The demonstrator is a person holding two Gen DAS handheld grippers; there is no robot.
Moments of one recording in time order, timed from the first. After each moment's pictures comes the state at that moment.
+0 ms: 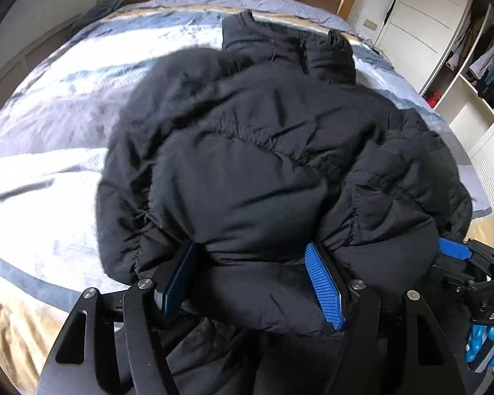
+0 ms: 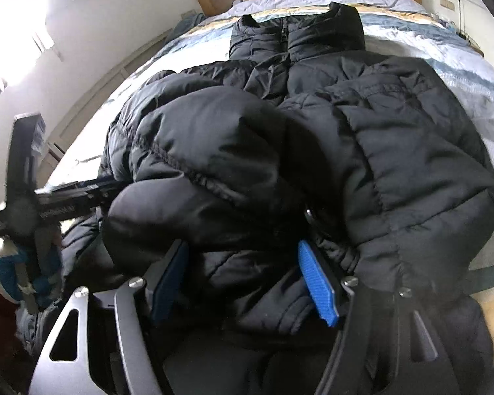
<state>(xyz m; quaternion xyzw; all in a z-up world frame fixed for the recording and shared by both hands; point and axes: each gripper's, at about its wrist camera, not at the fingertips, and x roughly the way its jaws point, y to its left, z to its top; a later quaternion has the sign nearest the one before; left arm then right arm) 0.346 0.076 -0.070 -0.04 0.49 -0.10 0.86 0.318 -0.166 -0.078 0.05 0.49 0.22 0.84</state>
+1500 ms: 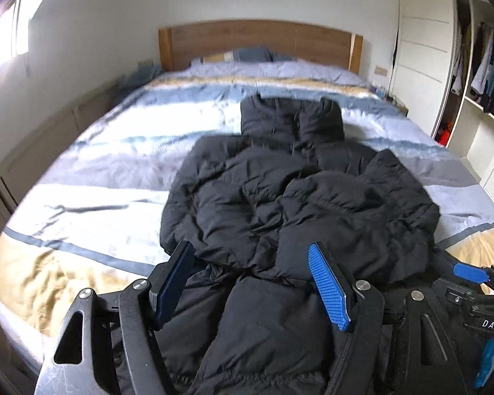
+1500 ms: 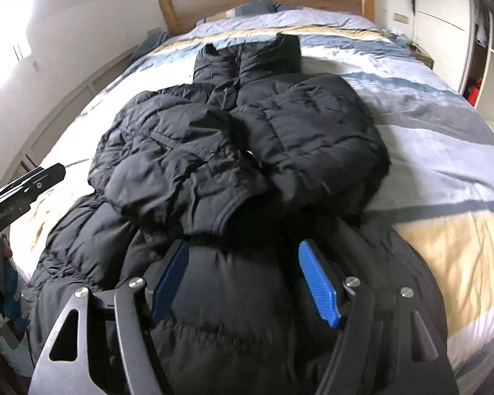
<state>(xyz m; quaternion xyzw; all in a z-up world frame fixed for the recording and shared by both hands) 0.210 0.029 0.020 0.00 0.35 -0.01 0.94 0.212 -0.211 -0.027 0.05 0.45 0.11 0.89</state>
